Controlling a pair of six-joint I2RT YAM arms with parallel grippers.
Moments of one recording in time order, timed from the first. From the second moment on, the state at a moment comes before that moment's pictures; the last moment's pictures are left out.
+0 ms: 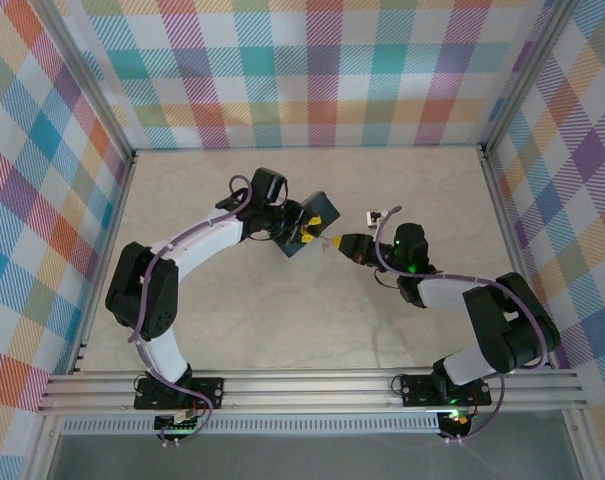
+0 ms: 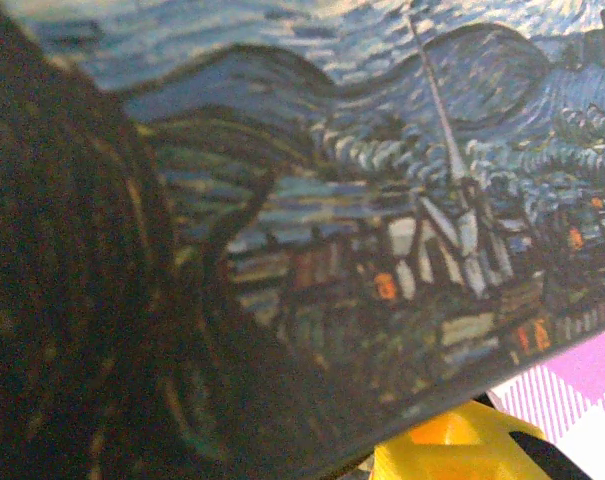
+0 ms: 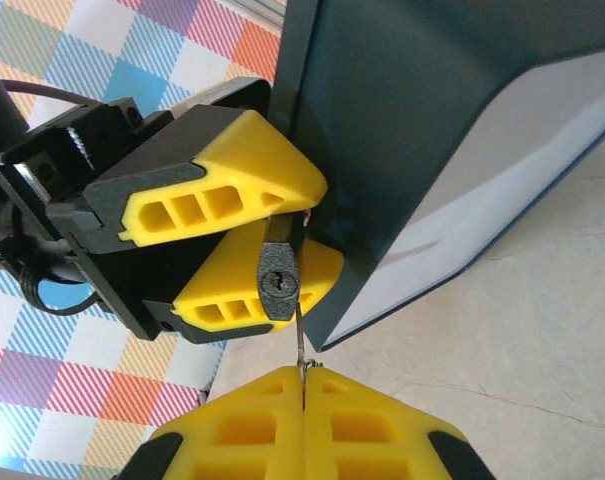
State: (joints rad) left arm -0.52 1.75 1.32 -0.37 0.52 -1.52; right arm 0.41 1.48 0.49 0.81 -0.68 0.94
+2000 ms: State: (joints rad) left arm -0.50 1.71 1.30 -0.36 0.51 -1.47; right arm 0.47 1.58 0.57 0.90 -0.66 0.94
